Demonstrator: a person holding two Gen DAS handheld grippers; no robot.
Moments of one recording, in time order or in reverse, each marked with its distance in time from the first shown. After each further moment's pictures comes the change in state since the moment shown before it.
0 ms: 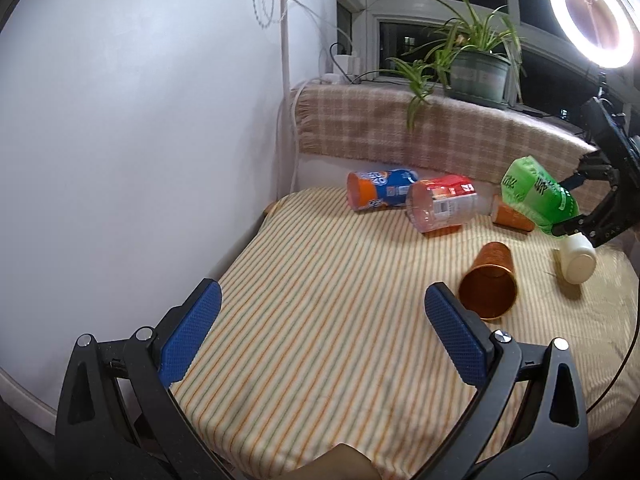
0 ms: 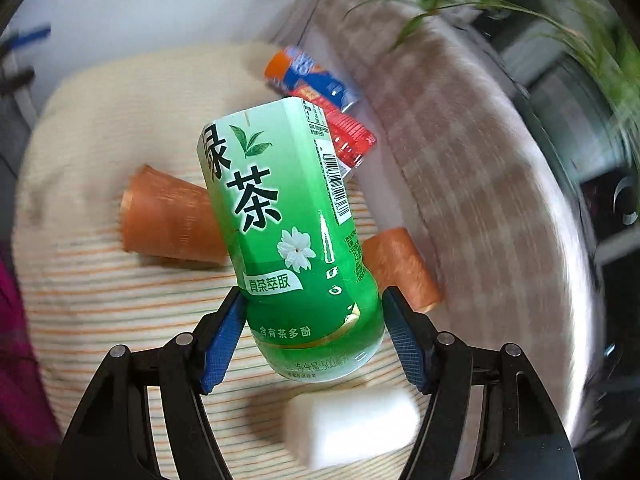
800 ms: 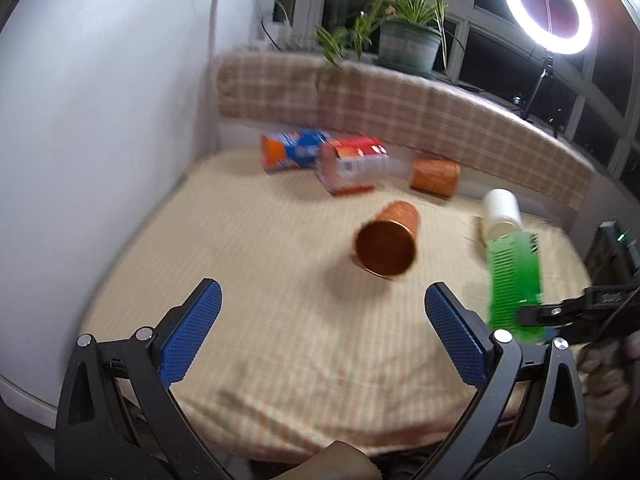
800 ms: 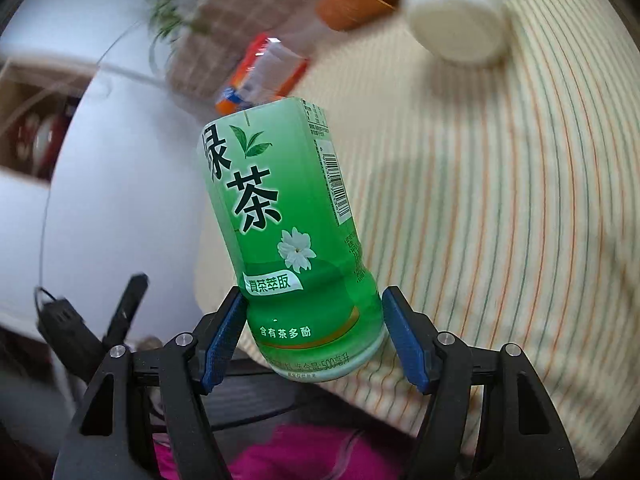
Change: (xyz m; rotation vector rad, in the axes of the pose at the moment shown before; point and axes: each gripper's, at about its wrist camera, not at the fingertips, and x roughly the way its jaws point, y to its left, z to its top) left arm -0.017 -0.053 -0.019 -0.018 0.143 -0.248; right arm -0.013 0.080 -0.171 1.350 -0.133 0.671
